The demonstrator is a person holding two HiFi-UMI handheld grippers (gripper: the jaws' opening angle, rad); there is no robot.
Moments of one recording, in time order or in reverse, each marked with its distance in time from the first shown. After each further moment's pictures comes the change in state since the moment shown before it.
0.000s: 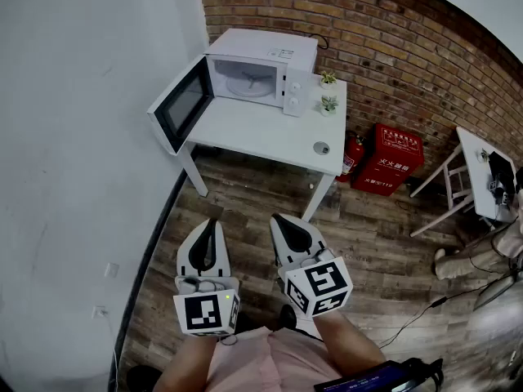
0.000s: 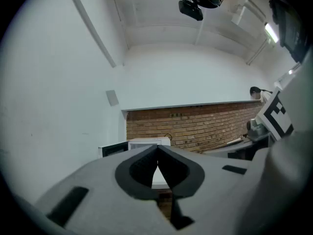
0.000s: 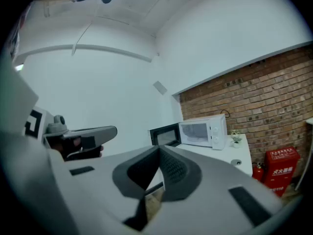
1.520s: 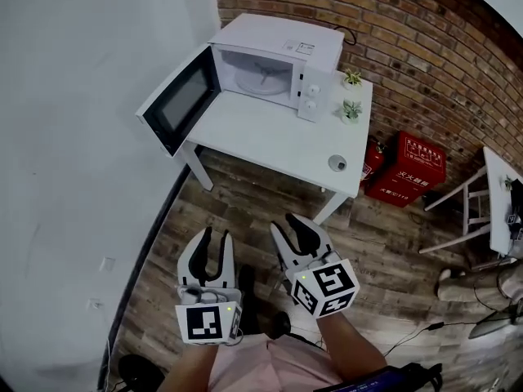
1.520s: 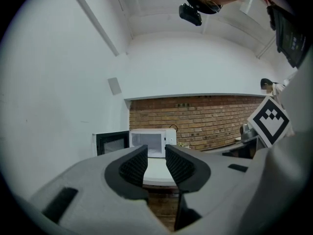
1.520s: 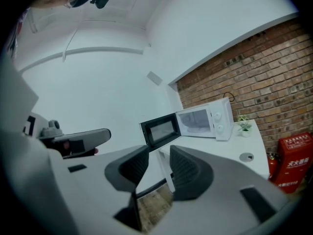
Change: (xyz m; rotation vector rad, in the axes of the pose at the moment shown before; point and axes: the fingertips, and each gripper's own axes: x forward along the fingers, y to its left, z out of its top) left arm 0.087 -0.004 -0.060 -0.034 0.083 0.062; right arm 0.084 -0.089 -0.038 0.089 0.073 0.084
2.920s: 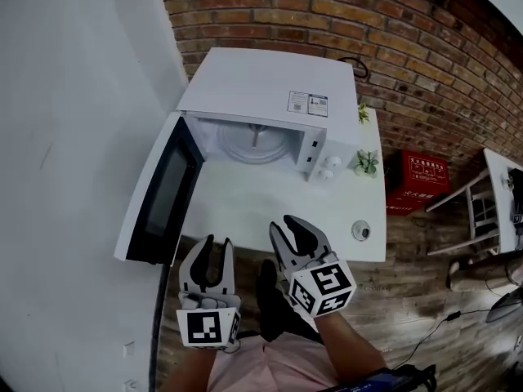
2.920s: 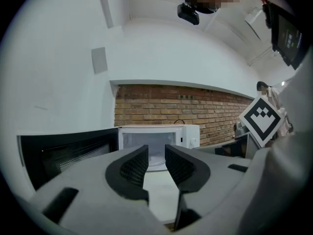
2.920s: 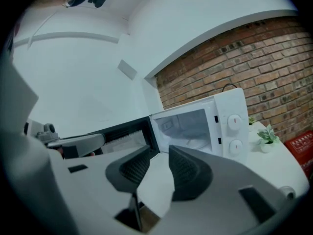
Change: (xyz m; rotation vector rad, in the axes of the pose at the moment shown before) left arm 0.286 0.122 -0.024 0.001 0.025 -0.240; right arm 0.260 -0.127 0.059 0.065 -0.028 -0.218
